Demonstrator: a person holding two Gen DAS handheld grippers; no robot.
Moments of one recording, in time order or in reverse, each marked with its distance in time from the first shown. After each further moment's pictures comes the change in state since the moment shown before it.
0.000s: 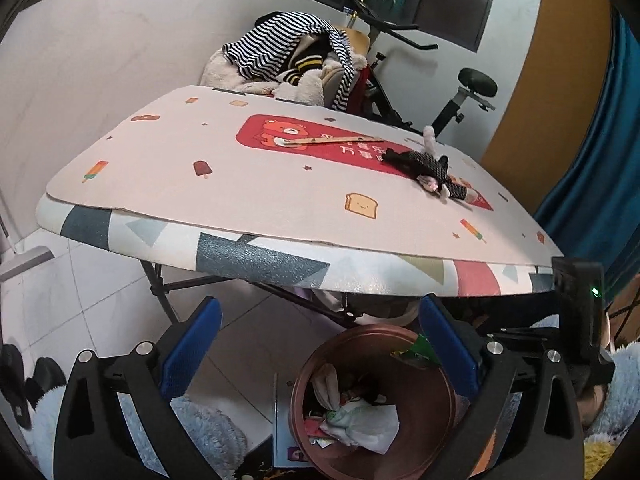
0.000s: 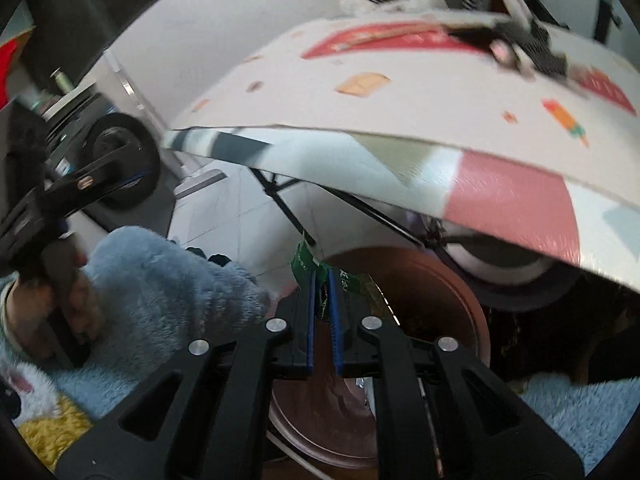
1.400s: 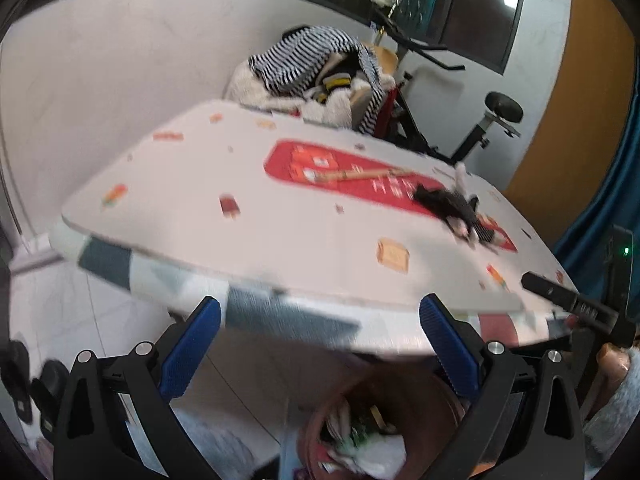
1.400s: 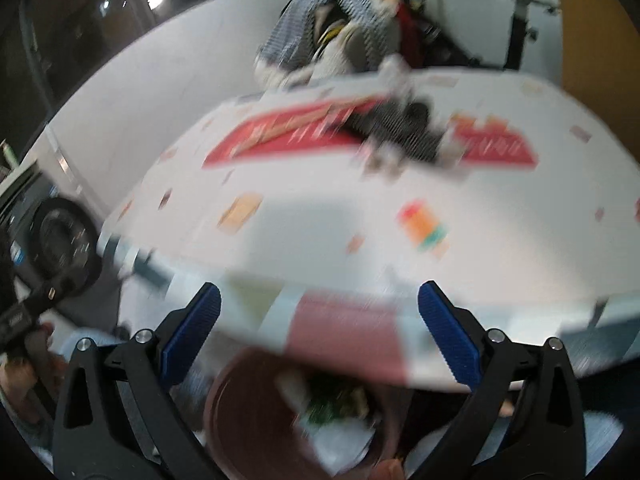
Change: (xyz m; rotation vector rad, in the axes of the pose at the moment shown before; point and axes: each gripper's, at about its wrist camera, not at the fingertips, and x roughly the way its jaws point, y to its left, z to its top) left arm 0.008 0.021 0.047 -0.064 -0.072 0.072; right arm -0.068 -0.065 0.074 0.117 -0.302 -0.235
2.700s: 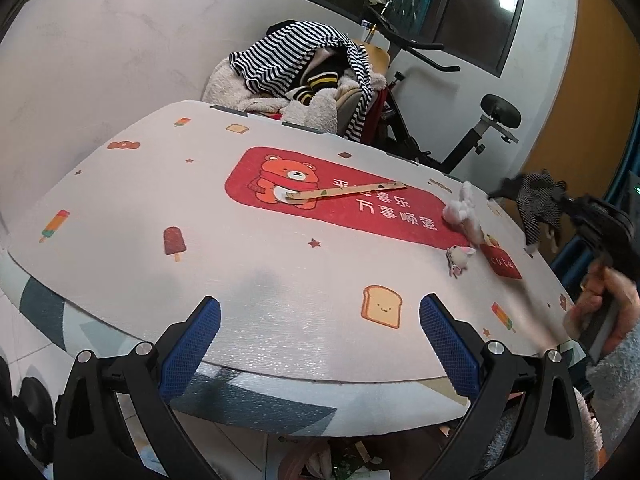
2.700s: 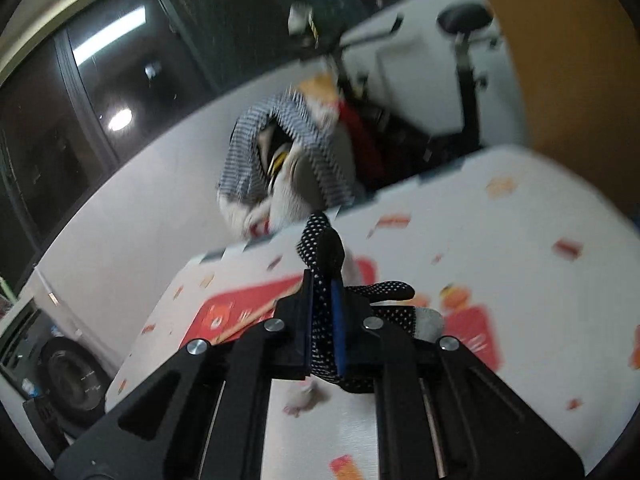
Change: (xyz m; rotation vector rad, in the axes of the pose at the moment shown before) left arm 0.075 -0.016 0.032 -0.008 0.019 -0.063; right arm -0.012 -0.084 0.121 0.207 -0.351 -0.004
